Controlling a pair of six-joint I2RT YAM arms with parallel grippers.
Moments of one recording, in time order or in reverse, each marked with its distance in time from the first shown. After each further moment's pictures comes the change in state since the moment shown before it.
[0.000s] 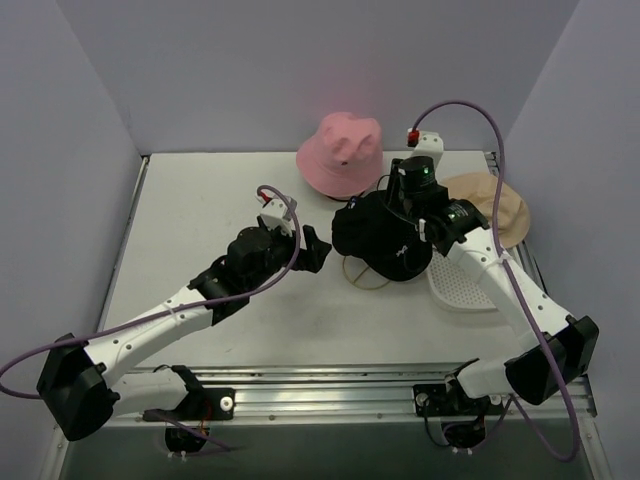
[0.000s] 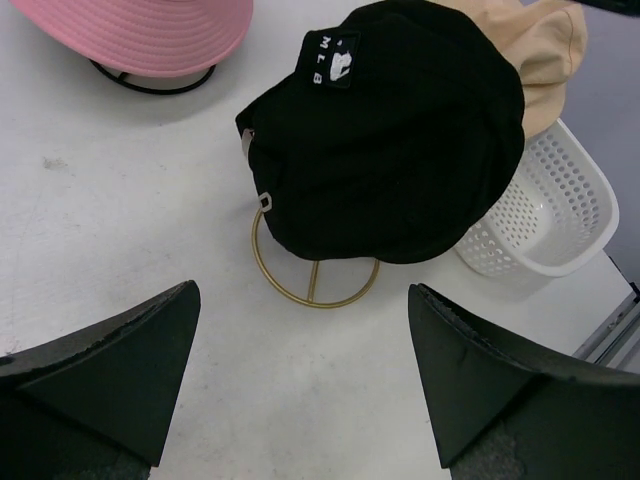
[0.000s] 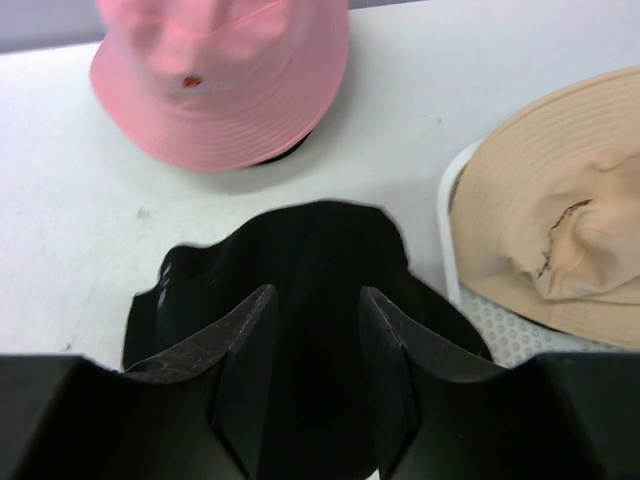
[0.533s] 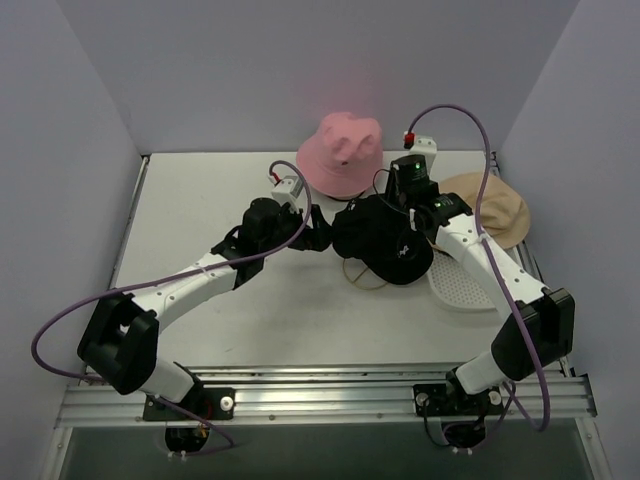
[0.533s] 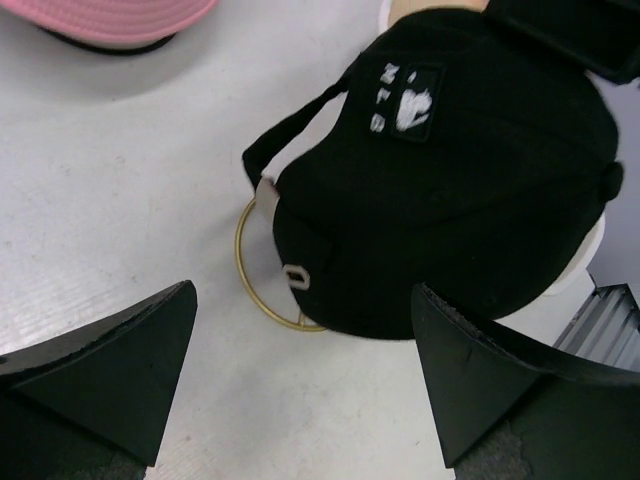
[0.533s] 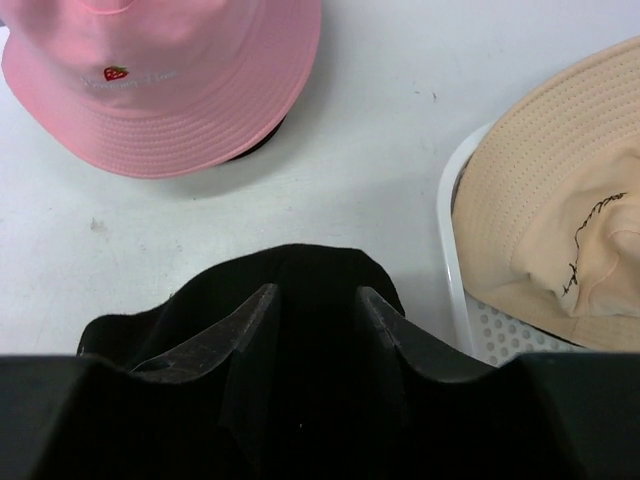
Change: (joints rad) left arm 0.174 0.308 0.138 0.060 0.289 -0.095; right arm -0.106 0.137 -0.019 0.075 -0.062 0.008
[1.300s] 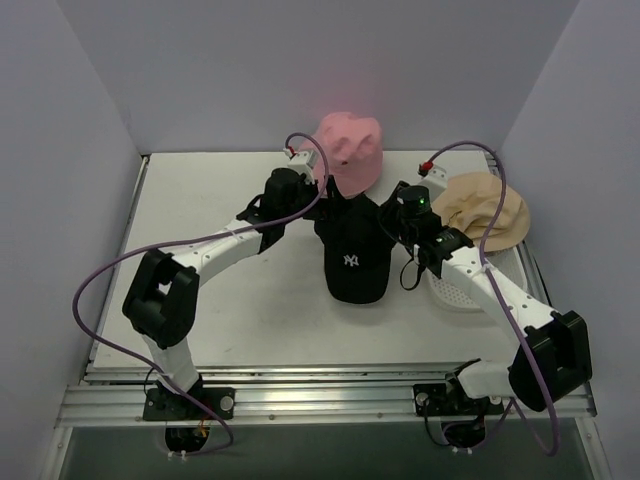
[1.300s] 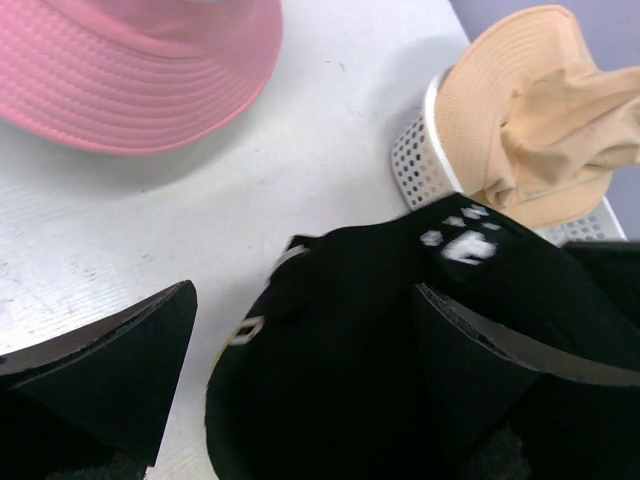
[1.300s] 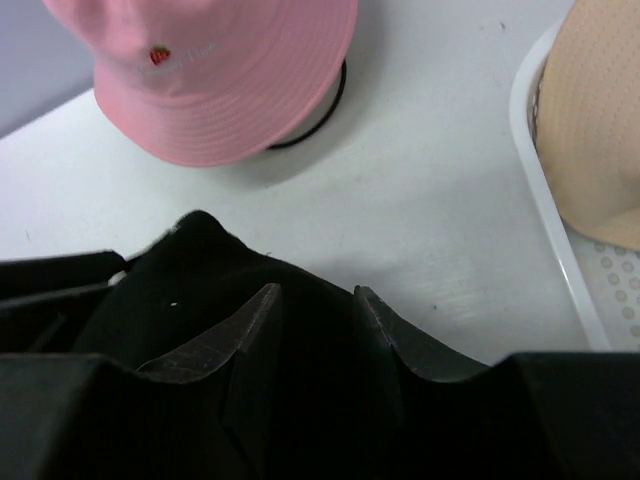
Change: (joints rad) left arm 0.036 0.325 0.344 -0.016 0.003 0.000; right arm 0.040 -0.163 -0.326 0.278 -0.006 0.295
